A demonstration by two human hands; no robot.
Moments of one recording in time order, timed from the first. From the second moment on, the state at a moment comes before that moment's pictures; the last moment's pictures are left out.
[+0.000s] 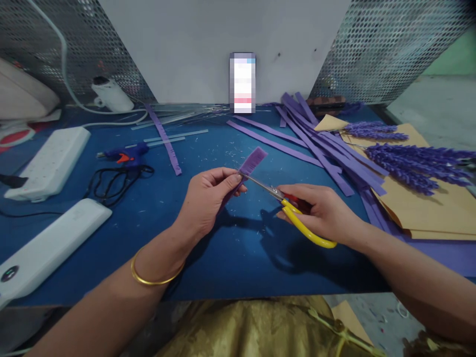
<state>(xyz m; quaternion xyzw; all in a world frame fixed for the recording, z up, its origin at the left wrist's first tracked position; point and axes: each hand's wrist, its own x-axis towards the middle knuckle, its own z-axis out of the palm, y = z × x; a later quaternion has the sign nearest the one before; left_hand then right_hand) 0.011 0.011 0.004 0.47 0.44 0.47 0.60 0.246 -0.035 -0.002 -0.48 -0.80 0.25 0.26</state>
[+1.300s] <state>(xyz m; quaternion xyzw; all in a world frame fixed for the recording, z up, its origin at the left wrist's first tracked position) 0.011 0.012 0.009 0.44 0.45 0.45 0.63 0.247 -0.034 -0.002 -0.49 -0.76 0.32 0.28</state>
